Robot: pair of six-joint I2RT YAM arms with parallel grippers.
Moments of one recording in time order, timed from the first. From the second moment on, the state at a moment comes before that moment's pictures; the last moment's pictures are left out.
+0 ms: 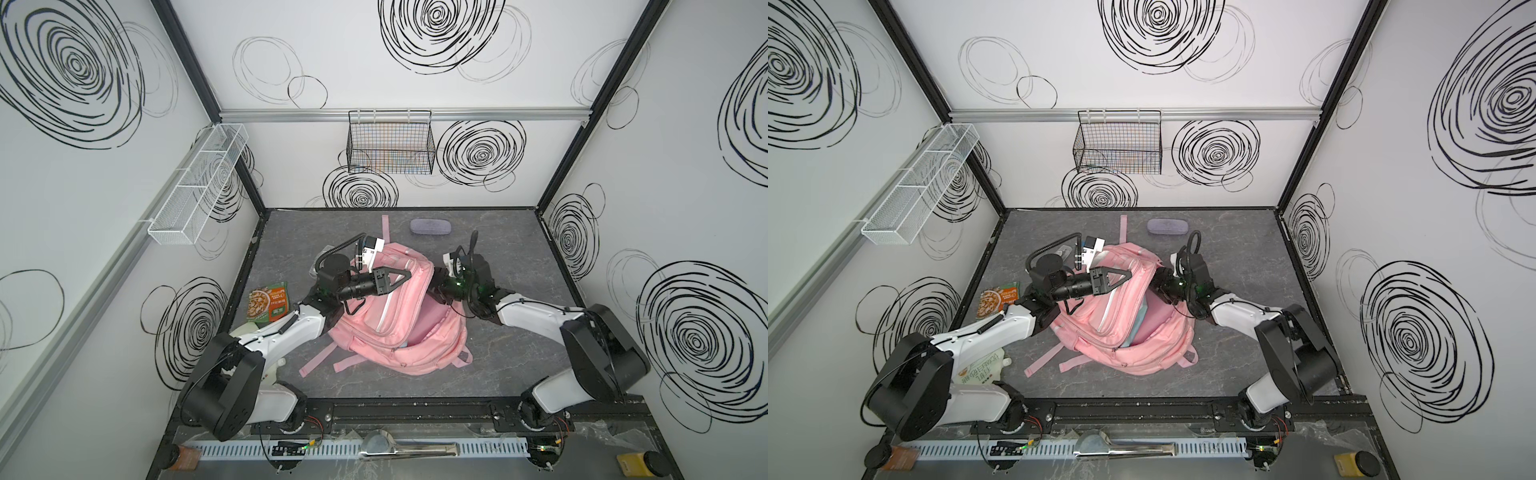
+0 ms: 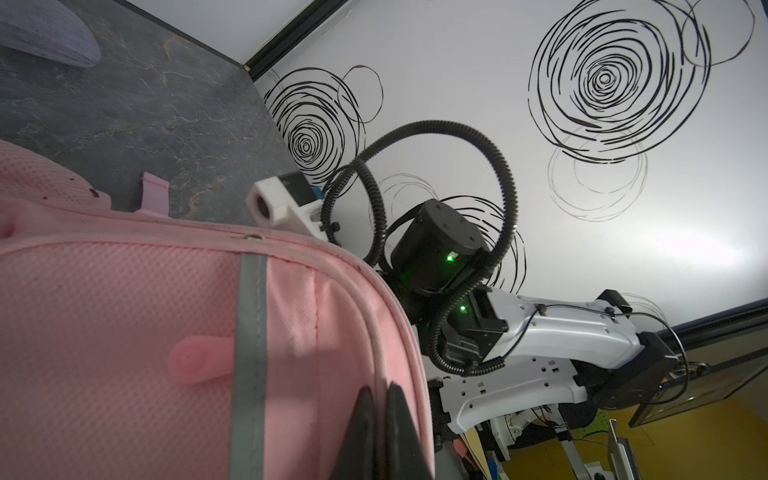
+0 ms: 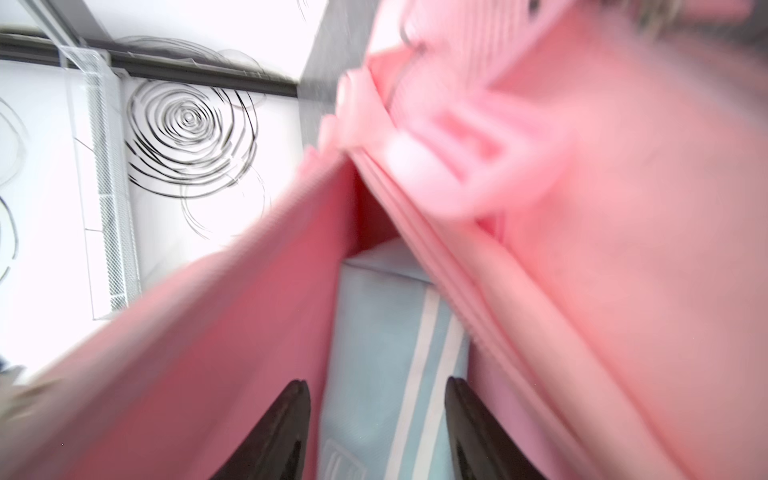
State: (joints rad) left arm -0.46 1.35 0.68 0.59 0.81 -0.94; right arm 0.46 1.46 0.71 0.26 -0.51 1.14
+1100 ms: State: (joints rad) left arm -0.53 1.45 0.76 0.44 0.78 -0.81; right arm 0.17 2.12 1.55 -0.05 -0.39 0.05
